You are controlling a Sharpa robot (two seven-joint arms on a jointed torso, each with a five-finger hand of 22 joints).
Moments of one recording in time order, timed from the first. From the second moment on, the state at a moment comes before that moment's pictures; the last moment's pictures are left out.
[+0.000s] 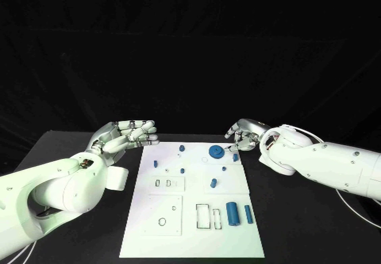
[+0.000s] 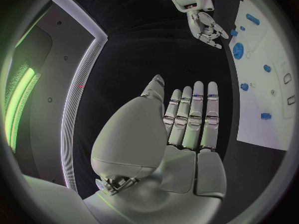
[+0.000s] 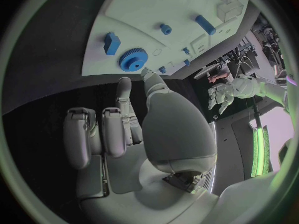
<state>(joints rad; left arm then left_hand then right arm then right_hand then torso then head) 1.25 -1.01 0.02 1.80 -0.02 -0.45 0.36 1.50 -0.04 -0.02 0.25 0.18 0.95 0.21 0.14 0.08 1.04 0.17 0.12 0.08 1.05 0.13 0.17 0.15 0.17 0.86 0.26 0.32 0.12 1.33 -0.80 -0.11 1.33 -1.31 -0.33 -0.15 1.32 -0.14 0.00 0.12 0.38 0.95 0.14 0.15 0.11 1.19 0.06 0.67 0.69 1.47 -0.02 1.43 1.28 0.05 1.46 0.09 1.47 1.31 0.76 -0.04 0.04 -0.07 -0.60</state>
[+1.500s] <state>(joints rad) 1.25 -1.01 0.02 1.79 -0.02 -0.44 0.35 1.50 -0.04 -0.02 0.25 0.18 0.95 0.21 0.14 0.08 1.04 0.17 0.12 0.08 1.05 0.13 0.17 0.15 0.17 0.86 0.26 0.32 0.12 1.30 -0.66 -0.11 1.19 -1.30 -0.26 -0.15 1.43 -0.07 -0.05 0.17 0.37 0.93 0.15 0.26 0.13 1.45 0.07 1.45 1.31 1.46 -0.01 1.56 1.31 0.03 1.47 0.10 1.54 1.31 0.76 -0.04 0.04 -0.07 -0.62</state>
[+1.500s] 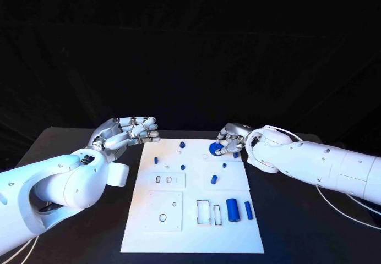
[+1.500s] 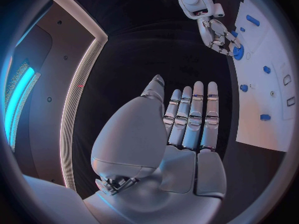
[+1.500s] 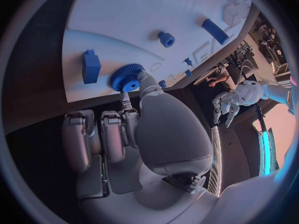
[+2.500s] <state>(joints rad) 1.25 -1.01 0.02 1.79 -0.02 -0.44 0.35 1.50 -0.04 -0.02 0.25 0.18 0.95 0.21 0.14 0.08 1.04 0.17 0.12 0.08 1.05 0.13 0.17 0.15 0.17 0.86 0.26 0.32 0.12 1.31 -0.64 -0.11 1.34 -1.42 -0.40 -0.16 1.47 -0.06 0.08 0.13 0.35 0.99 0.14 0.25 0.14 1.47 0.04 1.49 1.31 1.46 -0.02 1.56 1.31 0.01 1.47 0.09 1.57 1.31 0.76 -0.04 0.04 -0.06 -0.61</state>
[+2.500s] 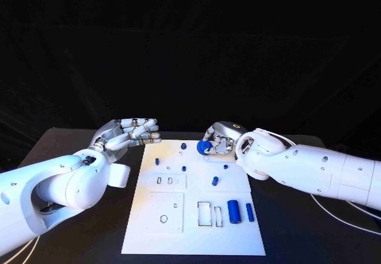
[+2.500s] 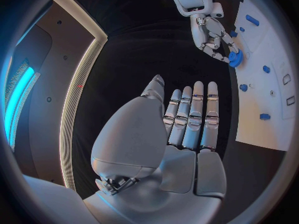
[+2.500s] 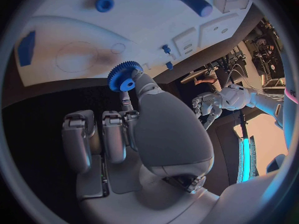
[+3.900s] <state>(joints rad) 1.25 -1.00 0.02 1.79 -0.02 -0.44 0.35 1.50 -0.03 -0.02 0.25 0.18 0.95 0.21 0.14 0.08 1.04 0.17 0.12 0.08 1.05 0.13 0.17 0.15 0.17 0.86 0.26 0.32 0.12 1.26 -0.42 -0.12 1.18 -1.51 -0.43 -0.19 1.37 -0.11 0.12 0.15 0.27 0.92 0.16 0.13 0.11 1.45 0.08 1.45 1.31 1.47 0.00 1.56 1.31 0.01 1.47 0.10 1.57 1.31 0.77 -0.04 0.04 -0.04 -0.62</state>
